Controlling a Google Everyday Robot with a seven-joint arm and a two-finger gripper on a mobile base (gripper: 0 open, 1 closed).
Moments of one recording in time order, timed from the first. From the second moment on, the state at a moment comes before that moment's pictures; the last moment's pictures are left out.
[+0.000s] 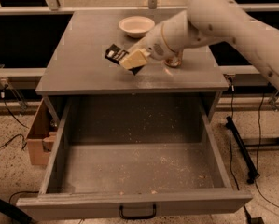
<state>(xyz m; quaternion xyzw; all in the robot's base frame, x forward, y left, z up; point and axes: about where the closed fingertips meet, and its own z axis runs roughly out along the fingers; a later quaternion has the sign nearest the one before) 0.668 0.016 0.901 -0.50 0.73 0.21 0.41</state>
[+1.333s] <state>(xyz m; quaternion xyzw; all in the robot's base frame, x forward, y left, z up) 0.502 -0.139 0.765 -0.49 0.78 0.18 0.35</state>
